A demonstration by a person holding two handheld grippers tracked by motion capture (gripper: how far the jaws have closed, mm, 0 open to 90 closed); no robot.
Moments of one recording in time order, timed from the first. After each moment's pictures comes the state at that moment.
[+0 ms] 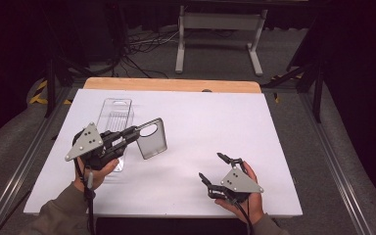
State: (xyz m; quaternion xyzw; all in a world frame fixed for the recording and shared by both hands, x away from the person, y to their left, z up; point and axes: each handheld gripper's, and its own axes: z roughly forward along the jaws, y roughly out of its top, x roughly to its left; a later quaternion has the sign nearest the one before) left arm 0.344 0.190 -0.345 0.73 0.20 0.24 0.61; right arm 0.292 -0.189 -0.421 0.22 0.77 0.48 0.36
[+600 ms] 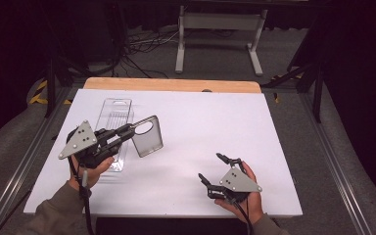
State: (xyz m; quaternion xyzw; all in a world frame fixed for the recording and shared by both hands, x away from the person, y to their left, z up) left arm 0.345 0.201 -0.340 0.73 0.21 0.24 0.61; right arm 0.293 -0.188 -0.423 0.22 0.77 0.48 0.36
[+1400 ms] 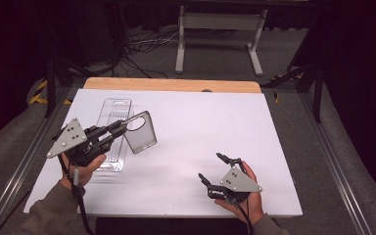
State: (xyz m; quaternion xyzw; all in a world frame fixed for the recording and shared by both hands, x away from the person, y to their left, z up) left arm 0.344 0.217 -0.332 0.72 0.21 0.26 0.61; right arm 0.293 -0.188 -0.422 0.22 0.77 0.48 0.36
